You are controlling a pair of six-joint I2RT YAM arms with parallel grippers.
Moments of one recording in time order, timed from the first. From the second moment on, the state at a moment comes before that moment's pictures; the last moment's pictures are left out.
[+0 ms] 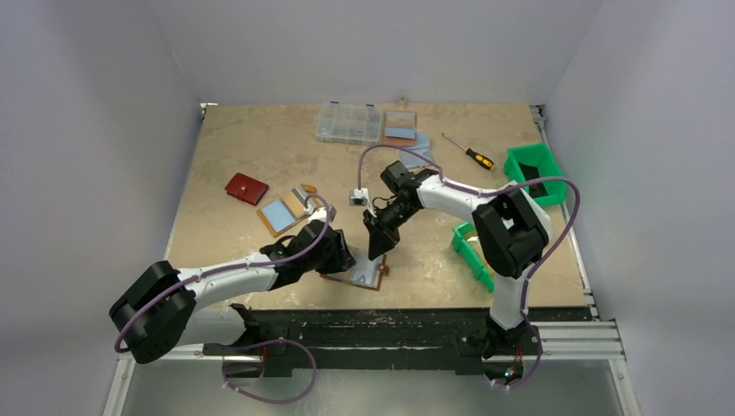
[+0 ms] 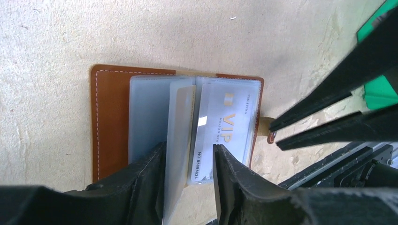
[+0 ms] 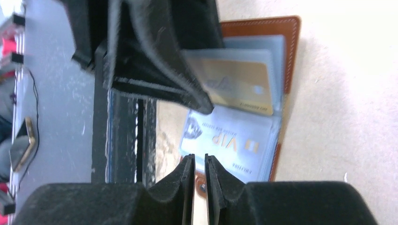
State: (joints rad) left arm -0.82 1.24 0.49 -0.04 -0.08 -0.85; right arm 0.64 1.92 1.29 -0.69 -0.96 -0.52
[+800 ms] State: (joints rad) left arm -0.81 1.10 0.41 0.08 0.01 -0.85; right arm 0.36 1.33 1.25 -0.97 -0.99 -0.91
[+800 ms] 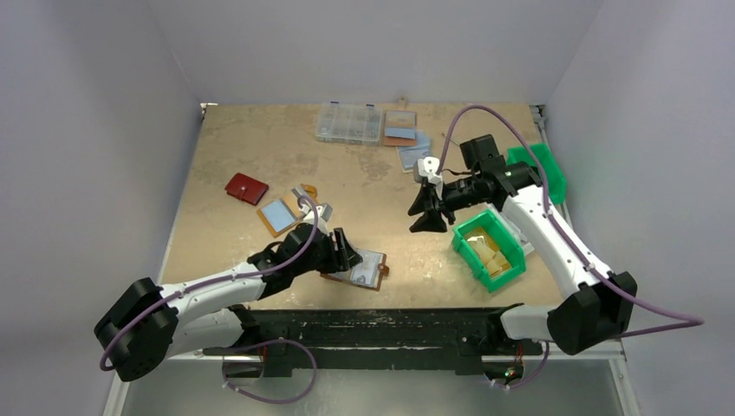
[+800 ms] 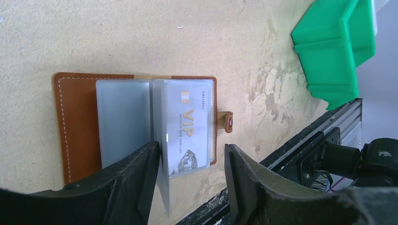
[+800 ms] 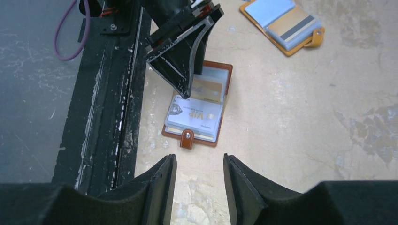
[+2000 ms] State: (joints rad) left arm -0.81 1.16 0.47 -0.07 -0.07 -0.82; right arm 0.29 1.17 0.94 -0.74 -1.09 -0.82
